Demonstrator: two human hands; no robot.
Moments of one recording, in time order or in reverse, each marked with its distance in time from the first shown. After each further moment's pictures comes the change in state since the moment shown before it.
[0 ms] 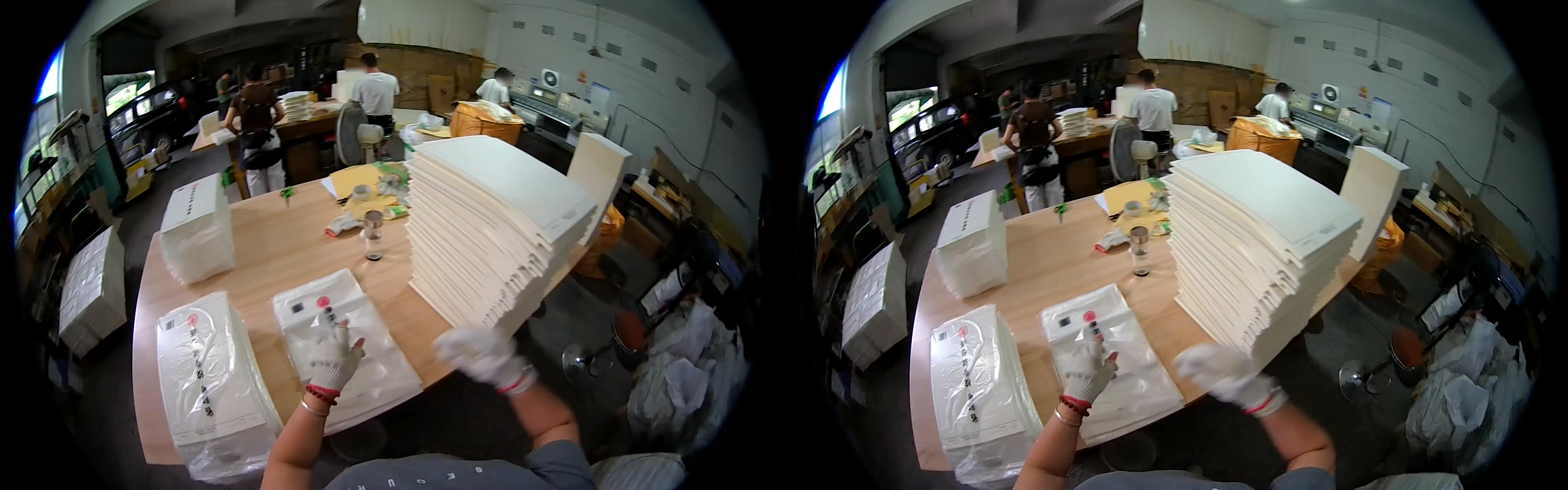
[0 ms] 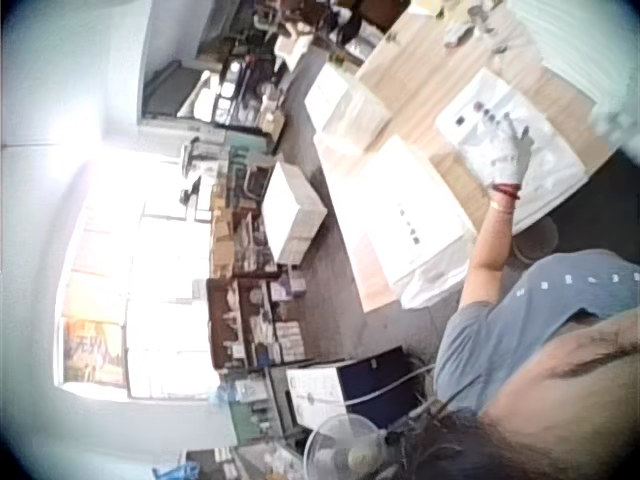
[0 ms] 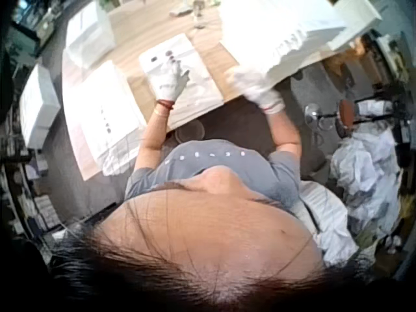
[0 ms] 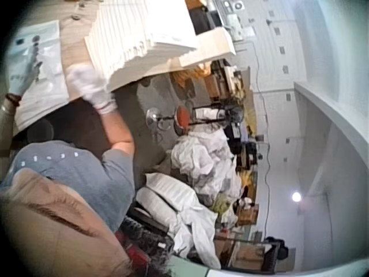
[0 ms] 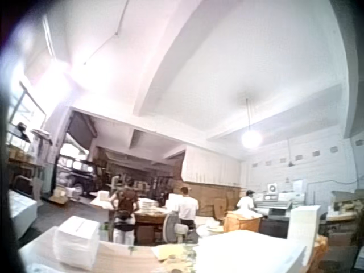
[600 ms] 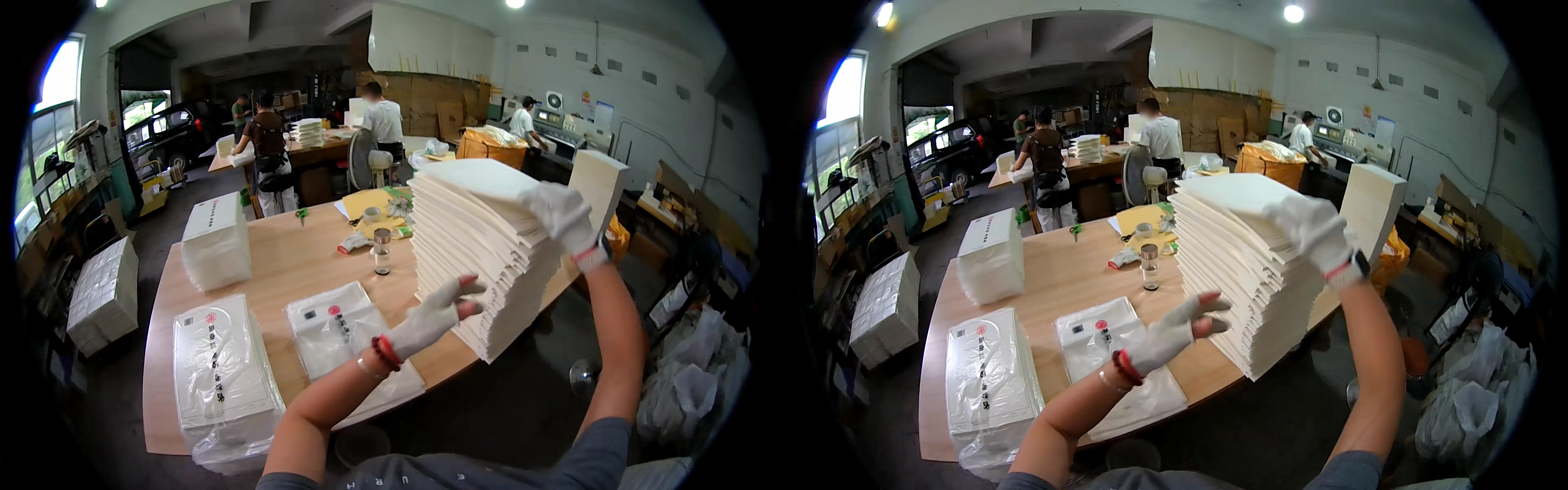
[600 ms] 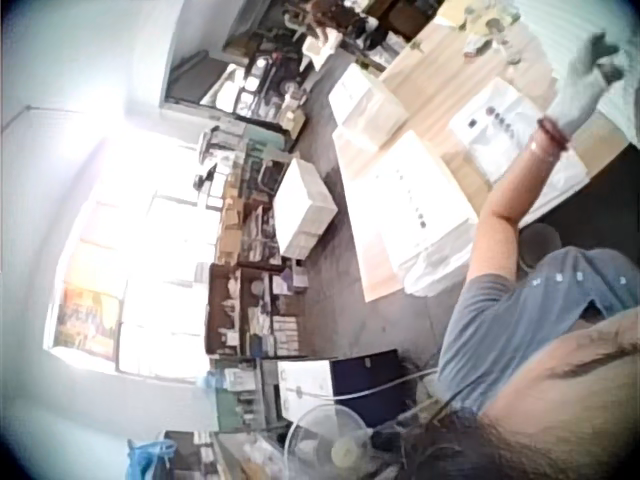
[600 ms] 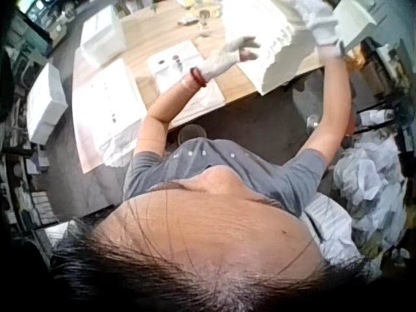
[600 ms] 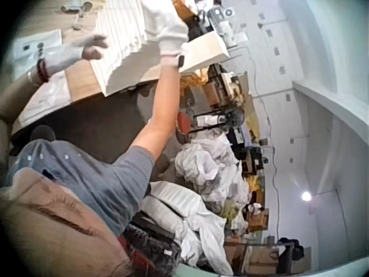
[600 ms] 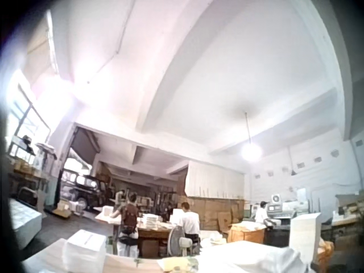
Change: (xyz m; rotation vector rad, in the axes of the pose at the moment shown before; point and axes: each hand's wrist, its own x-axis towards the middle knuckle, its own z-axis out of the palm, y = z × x) left_hand 0.037 0.190 -0.093 -1.497 -0.496 0.350; right_hand 0.090 -0.069 -0.187 -1.043 0.198 -0.162
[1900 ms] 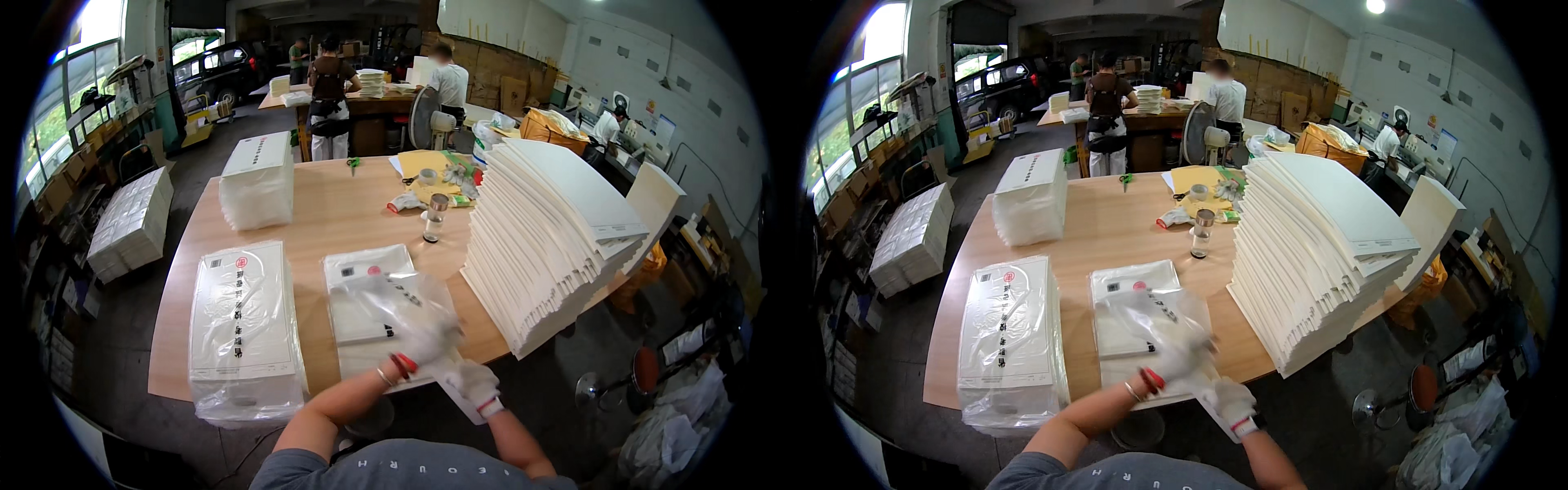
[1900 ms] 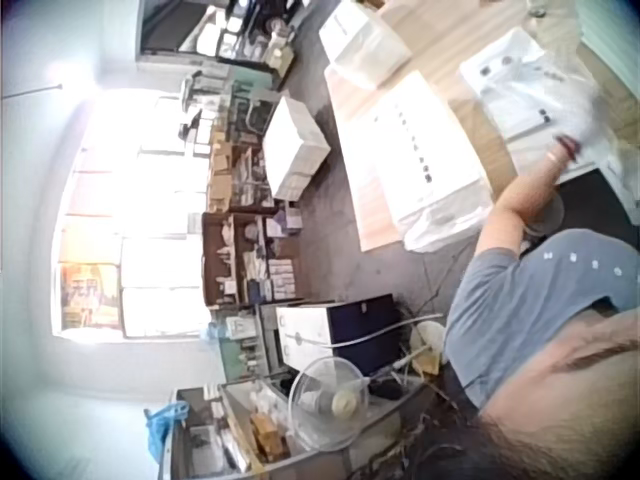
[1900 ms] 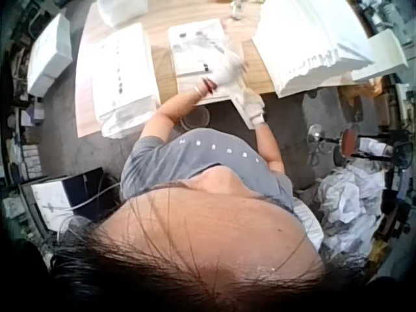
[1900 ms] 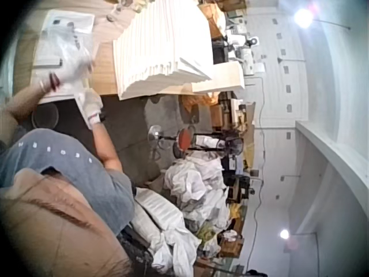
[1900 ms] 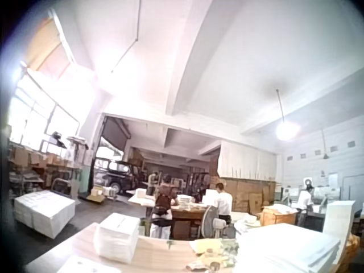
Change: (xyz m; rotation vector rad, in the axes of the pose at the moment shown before) left_hand -0.097 -0.155 -0.095 0.990 0.168 -0.163; right_hand -0.240 -0.194 0.231 0.214 -1.078 0.316
